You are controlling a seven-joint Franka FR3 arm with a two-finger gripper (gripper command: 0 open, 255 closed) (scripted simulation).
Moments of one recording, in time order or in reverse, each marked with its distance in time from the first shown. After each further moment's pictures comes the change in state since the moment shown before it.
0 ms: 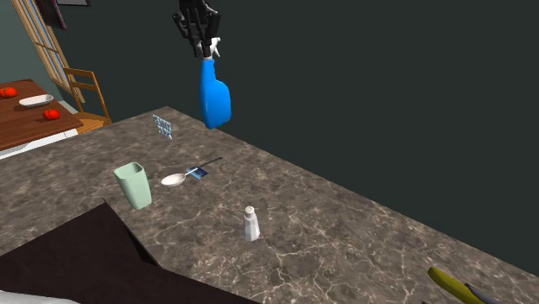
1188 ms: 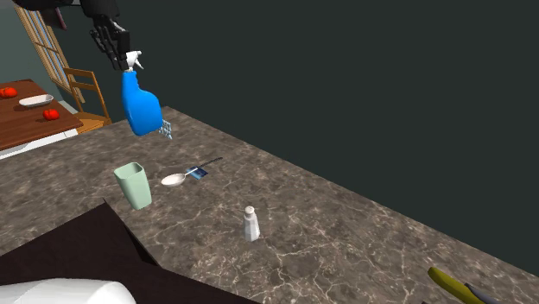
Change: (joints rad) arm 0.263 0.181 0.145 0.156 -0.035 0.004 0.398
